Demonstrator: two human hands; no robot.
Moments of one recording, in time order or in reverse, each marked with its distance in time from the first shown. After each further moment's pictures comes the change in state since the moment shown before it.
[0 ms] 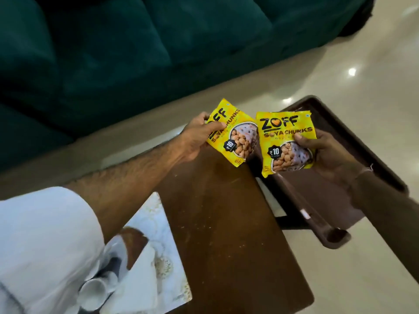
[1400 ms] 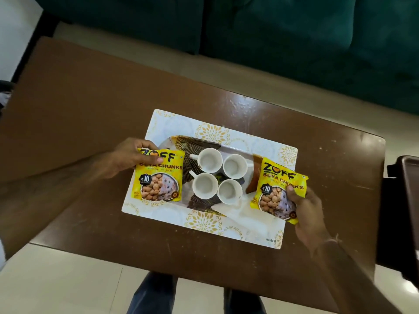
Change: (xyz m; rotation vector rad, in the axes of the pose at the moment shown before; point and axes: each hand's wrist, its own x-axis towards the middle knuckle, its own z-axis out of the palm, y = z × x) left_hand -0.367 -0.315 -0.433 0.089 0.374 -0.232; right_hand -0.125 0.211 0.359 -0.356 0.151 0.206
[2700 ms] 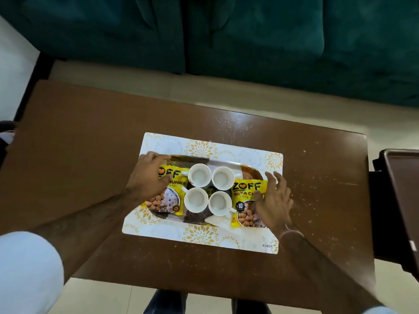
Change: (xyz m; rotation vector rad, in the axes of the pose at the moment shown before) left_hand 0.005 0.023 0.064 0.657 0.390 0.385; right_hand 0.002 0.001 0.039 -1.056 0.029 -0.393
